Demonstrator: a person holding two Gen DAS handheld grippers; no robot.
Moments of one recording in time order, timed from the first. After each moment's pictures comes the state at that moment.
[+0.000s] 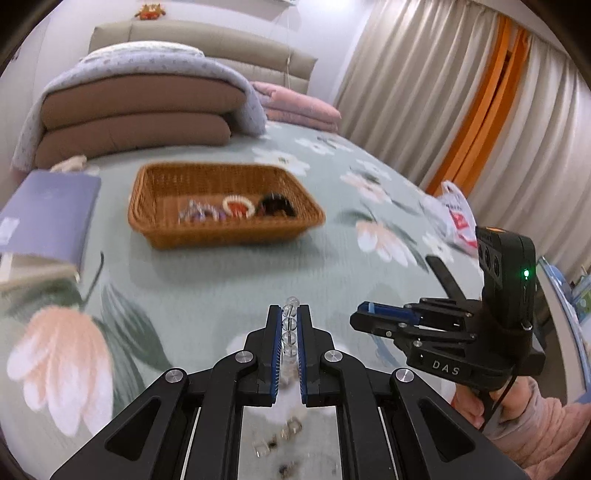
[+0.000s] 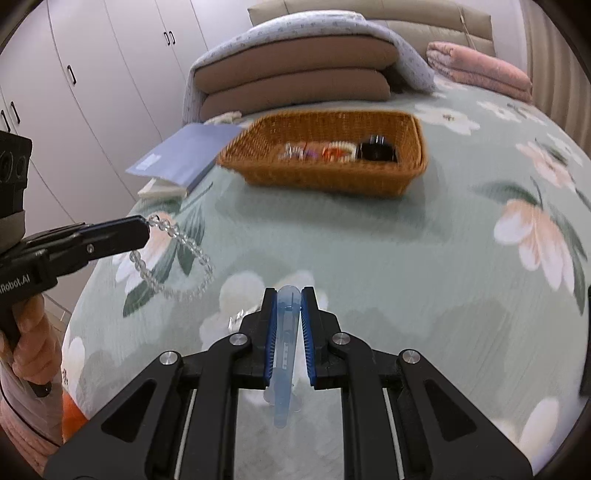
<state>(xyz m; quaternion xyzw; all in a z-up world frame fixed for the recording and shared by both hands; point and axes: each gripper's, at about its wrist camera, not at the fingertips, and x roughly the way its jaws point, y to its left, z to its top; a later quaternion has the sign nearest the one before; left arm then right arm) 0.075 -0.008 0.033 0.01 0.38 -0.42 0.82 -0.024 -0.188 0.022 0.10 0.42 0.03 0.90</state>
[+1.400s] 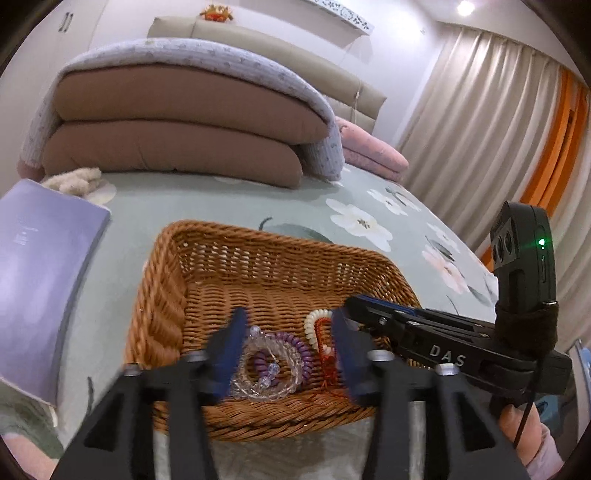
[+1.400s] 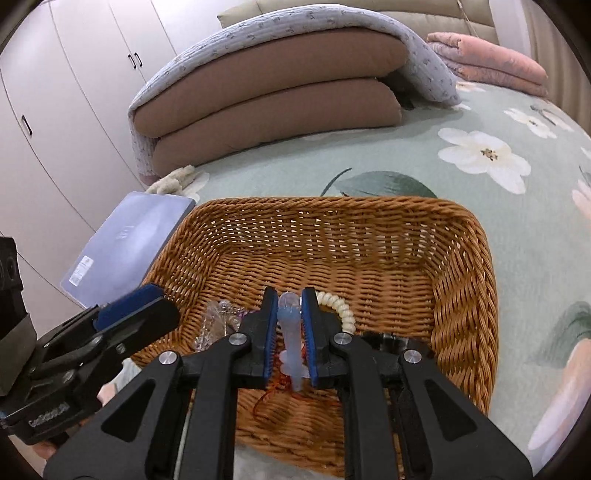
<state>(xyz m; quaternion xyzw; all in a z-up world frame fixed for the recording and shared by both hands) 0.262 -0.073 -0.005 -0.07 0.35 -0.32 0.88 0.257 -0.263 0.001 0.16 0.41 0.03 0.90</state>
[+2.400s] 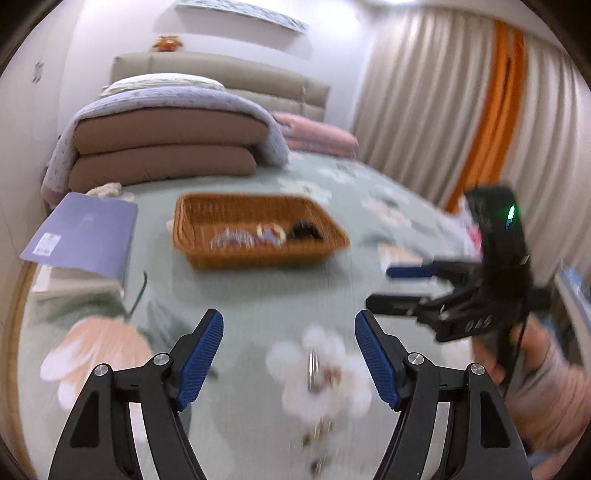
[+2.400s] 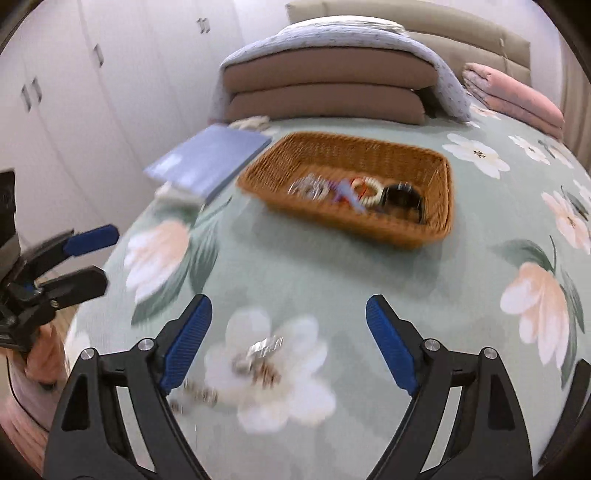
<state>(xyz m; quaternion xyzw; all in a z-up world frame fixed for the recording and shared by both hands) 0.046 0.031 0.037 0.02 0.33 -0.38 0.86 0.009 -0.190 0.051 0.05 0.42 0.09 0.90</state>
